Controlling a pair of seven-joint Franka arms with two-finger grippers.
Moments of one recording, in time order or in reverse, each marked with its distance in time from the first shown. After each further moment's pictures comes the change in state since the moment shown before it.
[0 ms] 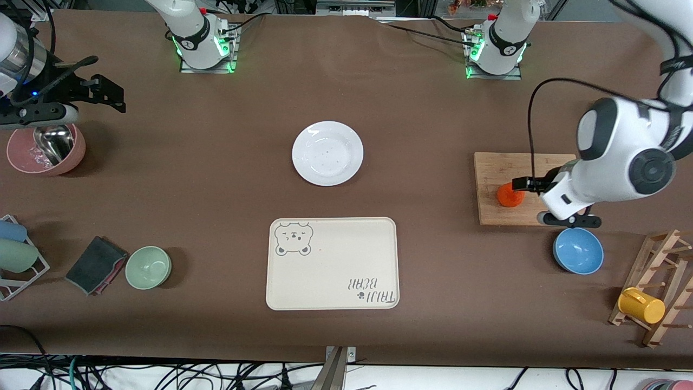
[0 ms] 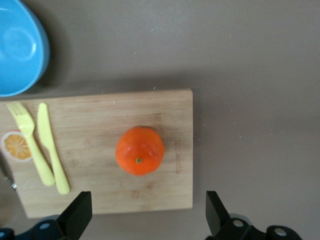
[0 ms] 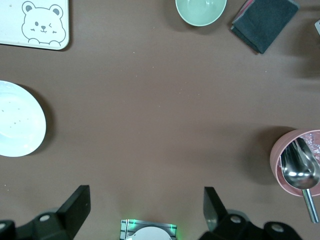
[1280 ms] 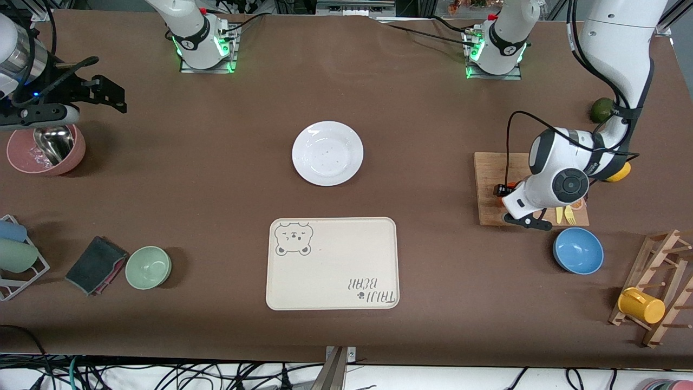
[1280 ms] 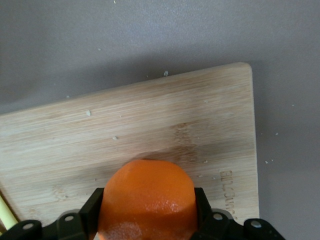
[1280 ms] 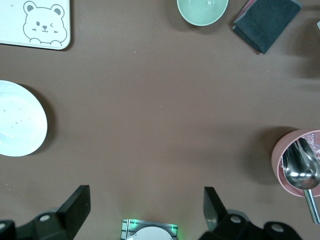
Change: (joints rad) left arm 0.005 0.124 -0.001 -0.213 0.148 0.316 0.042; right arm 0.000 0.002 0.000 0.000 0.005 0.000 0.000
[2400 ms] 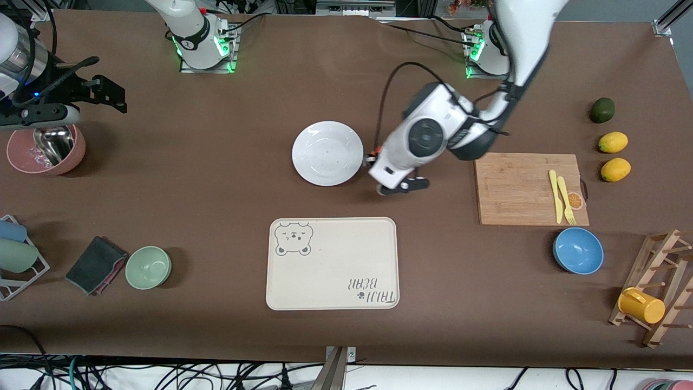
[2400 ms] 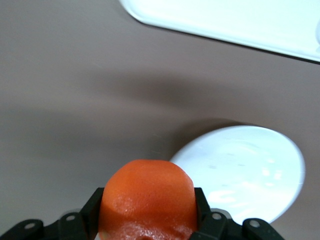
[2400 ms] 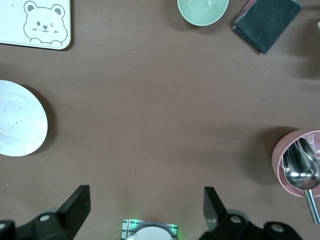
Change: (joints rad) left arm -0.359 0.106 -0.320 0.376 -0.246 -0.152 -0.935; right arm 0.000 0.000 0.000 0.000 0.001 0.000 0.000
